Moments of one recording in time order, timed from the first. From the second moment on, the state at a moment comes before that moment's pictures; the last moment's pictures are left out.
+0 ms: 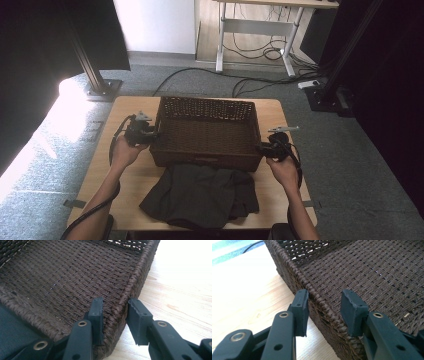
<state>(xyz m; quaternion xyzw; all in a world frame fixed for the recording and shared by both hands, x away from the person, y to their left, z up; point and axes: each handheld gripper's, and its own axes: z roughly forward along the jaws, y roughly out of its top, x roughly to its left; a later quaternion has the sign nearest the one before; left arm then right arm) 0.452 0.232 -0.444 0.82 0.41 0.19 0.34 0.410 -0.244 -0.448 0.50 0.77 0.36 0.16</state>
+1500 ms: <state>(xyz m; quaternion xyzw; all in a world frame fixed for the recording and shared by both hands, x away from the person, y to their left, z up) 0.363 0.297 -0.533 0.82 0.45 0.17 0.31 0.344 -0.281 -0.539 0.51 0.77 0.34 0.18</state>
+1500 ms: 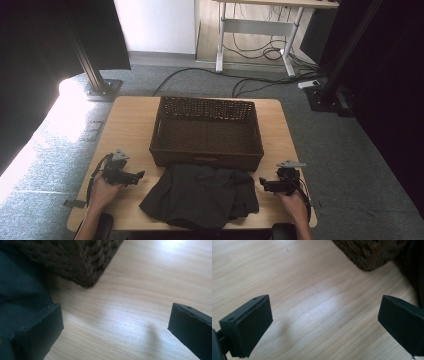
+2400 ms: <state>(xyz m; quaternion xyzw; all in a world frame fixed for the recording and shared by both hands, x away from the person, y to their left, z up) 0.361 0.302 -0.548 0.82 0.45 0.17 0.31 0.340 -0.277 -0.557 0.50 0.77 0.33 0.20</state>
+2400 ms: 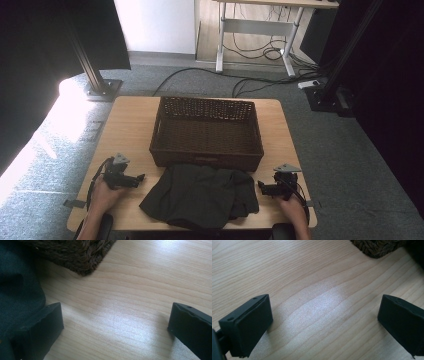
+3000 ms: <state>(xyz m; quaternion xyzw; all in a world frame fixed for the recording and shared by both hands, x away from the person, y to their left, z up) 0.349 0.294 -0.528 0.82 0.45 0.13 0.32 0.334 -0.282 -0.545 0.52 0.76 0.33 0.19</state>
